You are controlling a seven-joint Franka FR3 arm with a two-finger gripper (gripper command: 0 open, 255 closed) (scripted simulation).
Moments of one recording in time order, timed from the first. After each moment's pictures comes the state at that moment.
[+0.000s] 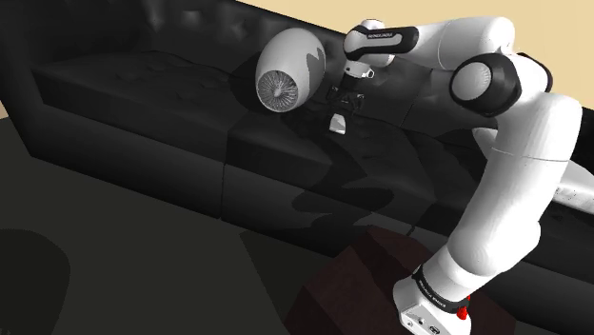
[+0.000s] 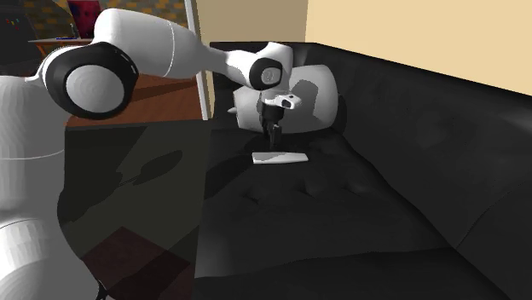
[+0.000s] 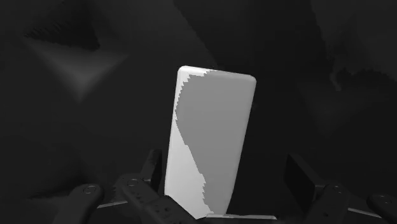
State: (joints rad) arm -0.25 0.37 -0.13 -1.51 0.10 1.79 0.47
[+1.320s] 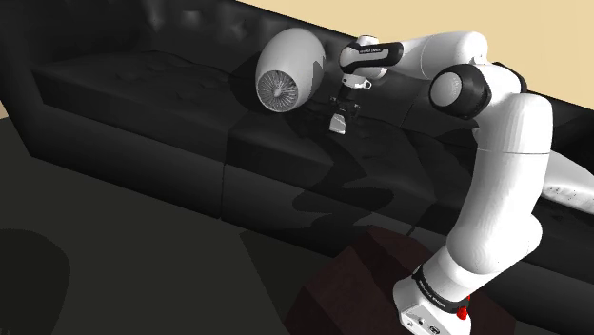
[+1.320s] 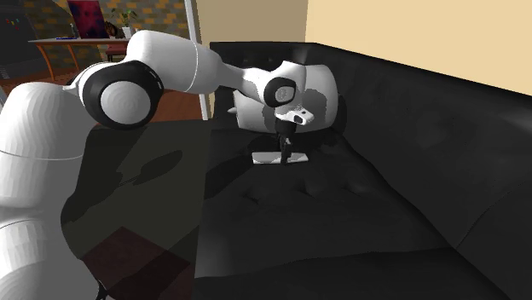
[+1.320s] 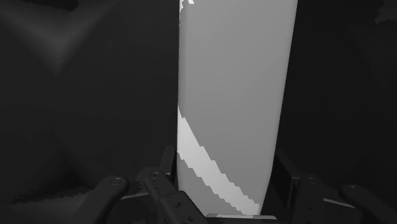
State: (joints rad) arm -0.28 0.51 -0.15 -1.43 0.12 1.85 0.50
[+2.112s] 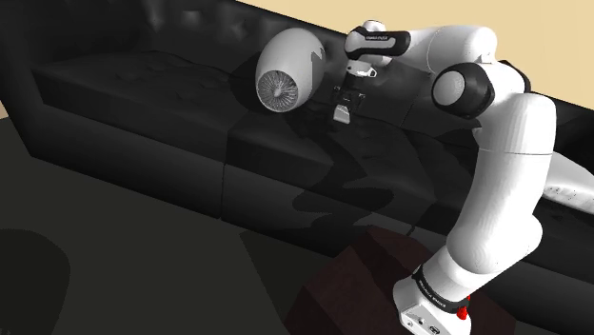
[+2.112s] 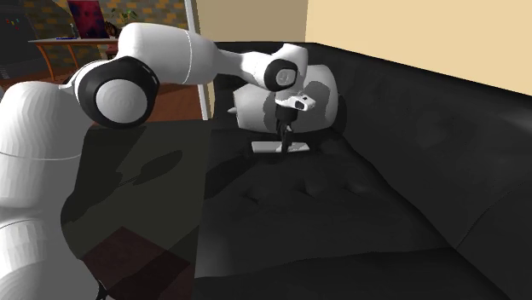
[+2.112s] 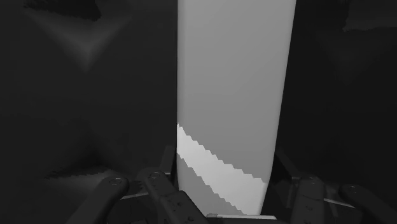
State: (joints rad) arm -0.28 0.49 -0.15 -1.34 0.11 1.74 0.51
